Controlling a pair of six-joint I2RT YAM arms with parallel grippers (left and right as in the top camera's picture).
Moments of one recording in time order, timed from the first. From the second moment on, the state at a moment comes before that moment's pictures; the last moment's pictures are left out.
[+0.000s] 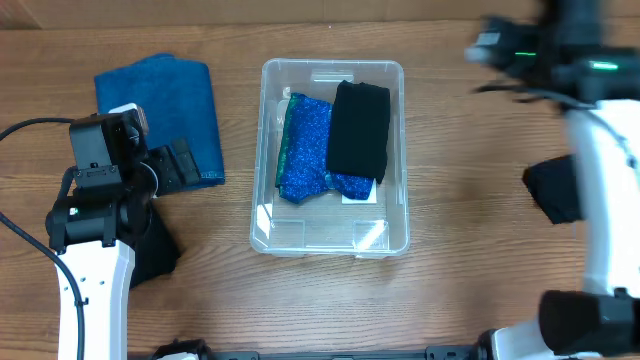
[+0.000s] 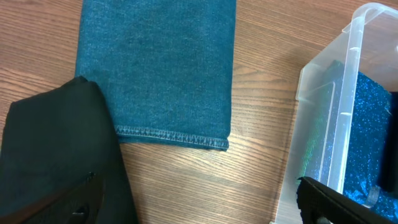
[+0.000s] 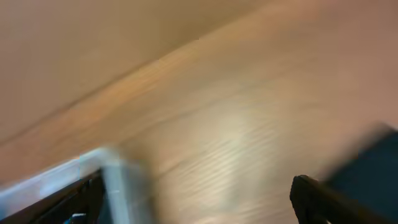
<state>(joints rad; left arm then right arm) 0.14 1.19 1.13 -0.83 0.03 -0.20 -0.11 1.68 1.91 -1.08 0.03 0.41</state>
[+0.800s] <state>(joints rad) 0.14 1.19 1.13 -0.79 0.03 -0.20 -0.88 1.85 1.24 -0.69 -0.35 0.27</state>
